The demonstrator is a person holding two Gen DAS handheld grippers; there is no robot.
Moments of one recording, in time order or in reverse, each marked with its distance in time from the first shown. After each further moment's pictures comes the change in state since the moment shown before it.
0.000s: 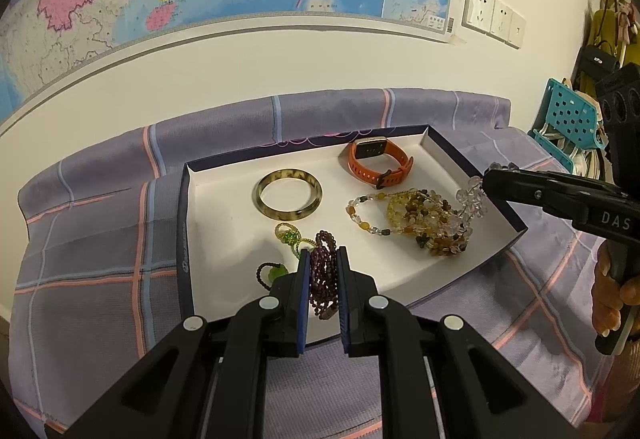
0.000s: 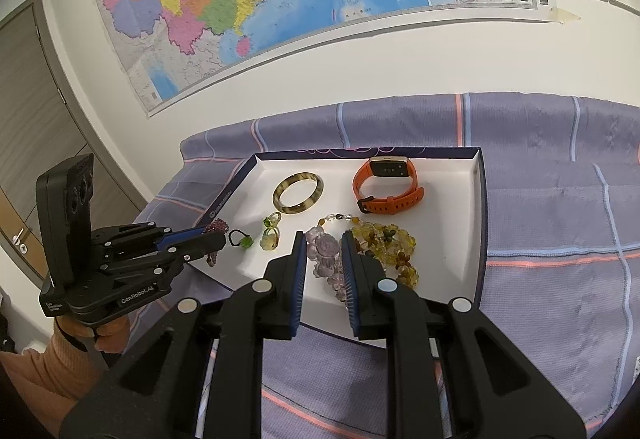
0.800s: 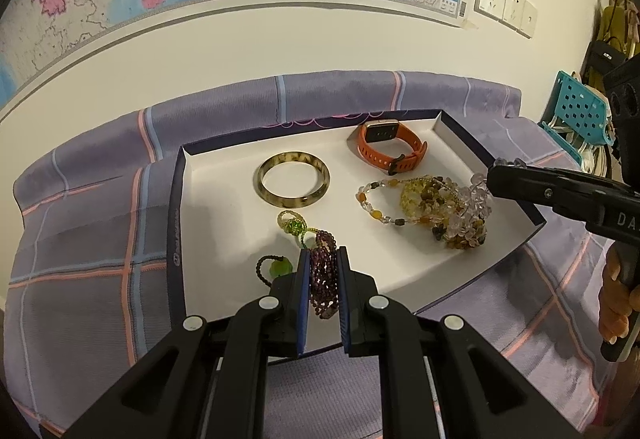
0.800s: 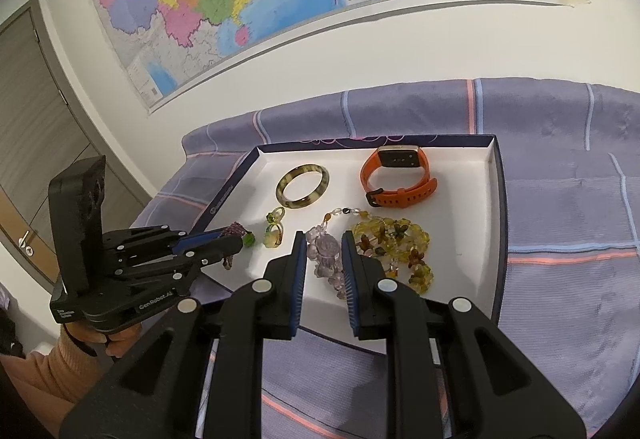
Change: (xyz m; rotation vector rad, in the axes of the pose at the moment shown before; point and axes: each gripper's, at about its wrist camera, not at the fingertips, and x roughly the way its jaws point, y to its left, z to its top) left arm 0.021 0.003 -0.003 -0.009 0.047 0.015; right arm 0.016 -0.002 0.000 0.022 0.034 0.027
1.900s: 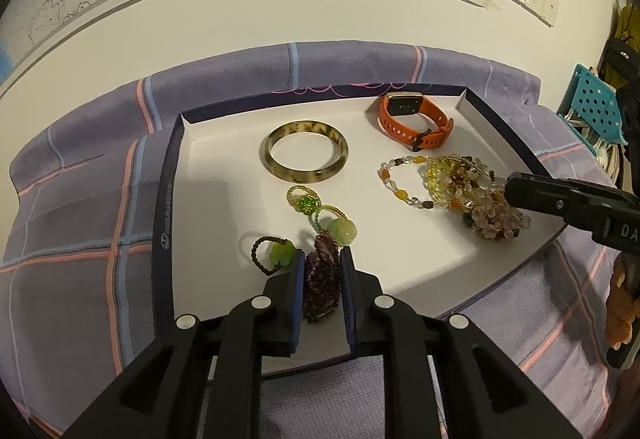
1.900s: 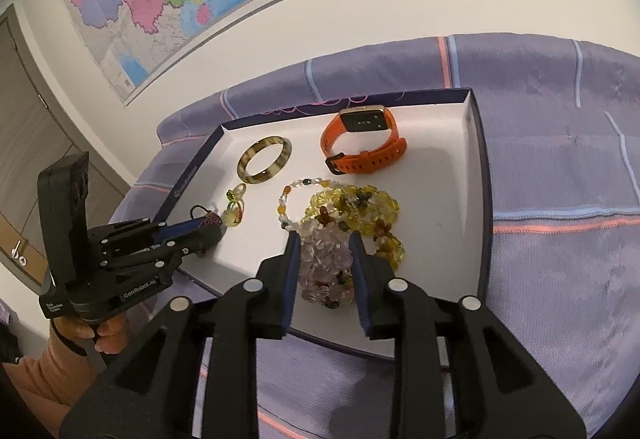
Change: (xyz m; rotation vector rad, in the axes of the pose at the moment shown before) left arm 0.025 0.006 -0.006 -0.032 0.064 0.032; right arm 0.020 -0.025 -0.014 0.064 0.071 -0.052
